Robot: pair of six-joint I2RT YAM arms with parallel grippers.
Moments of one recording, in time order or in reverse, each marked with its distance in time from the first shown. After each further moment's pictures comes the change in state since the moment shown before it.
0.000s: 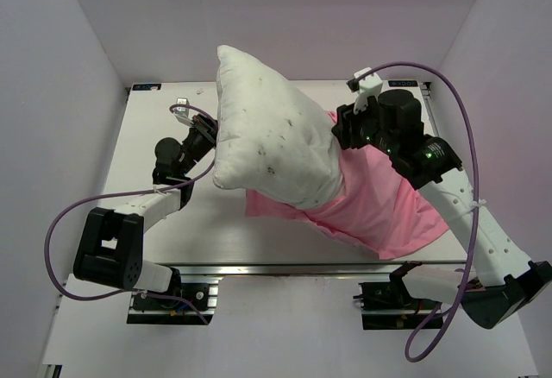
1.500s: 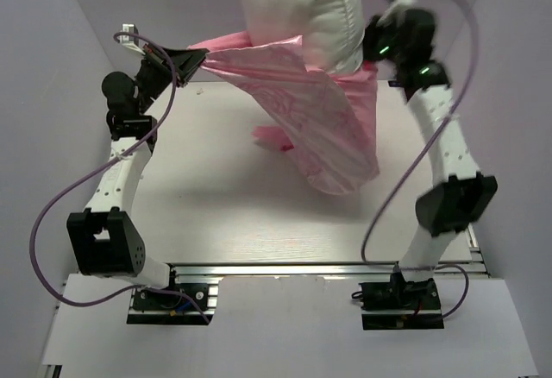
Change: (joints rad) left arm 0.248 0.046 0.632 -0.420 0.153 0.000; right arm -0.420 0.722 0.832 0.174 -0.346 0.267
